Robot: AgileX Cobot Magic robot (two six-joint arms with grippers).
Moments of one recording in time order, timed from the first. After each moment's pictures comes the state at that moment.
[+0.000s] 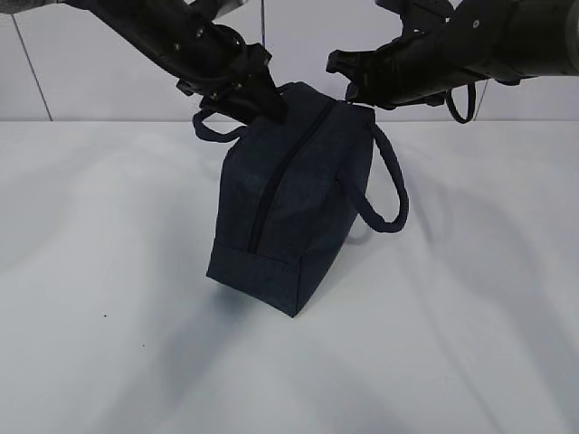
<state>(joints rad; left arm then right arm) -0.36 2.24 -2.07 -0.71 1.13 0.43 0.27 2.02 -1.56 0.42 0.25 -0.01</state>
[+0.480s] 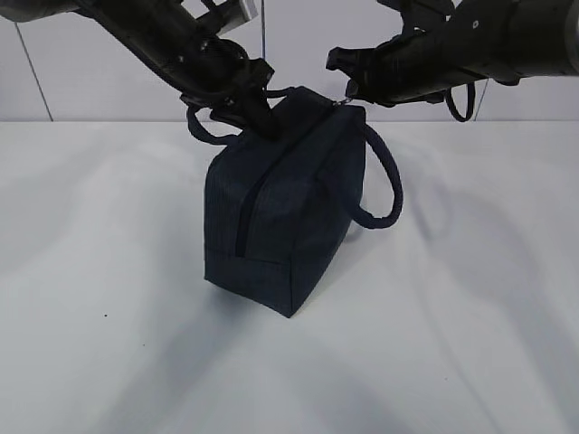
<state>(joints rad) -0.37 2.26 -2.07 -0.70 1.18 0.42 0.27 2.02 -1.56 0.42 0.23 -0.01</state>
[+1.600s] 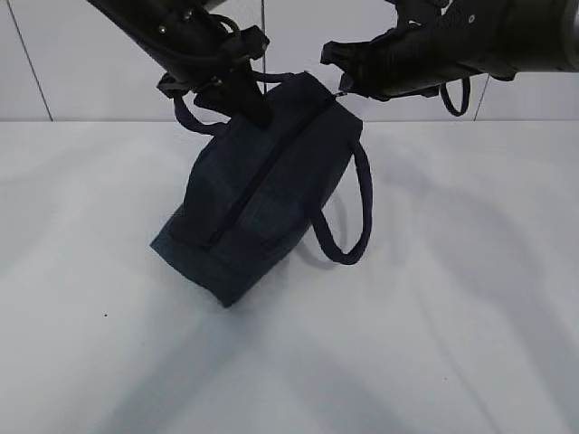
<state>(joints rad) -0.39 2.10 -1.94 -0.67 1.19 0.26 0.27 2.02 -1.58 0.41 0.23 -0.02</state>
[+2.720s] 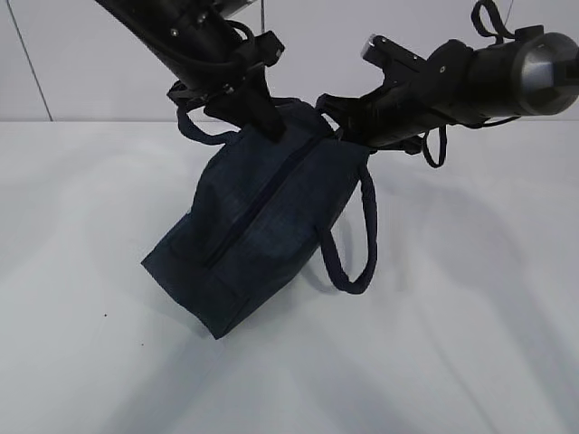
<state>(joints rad) -0.43 2.08 -1.93 -0.67 1.22 0.22 0.27 2.16 -1.59 0.55 0.27 -0.02</state>
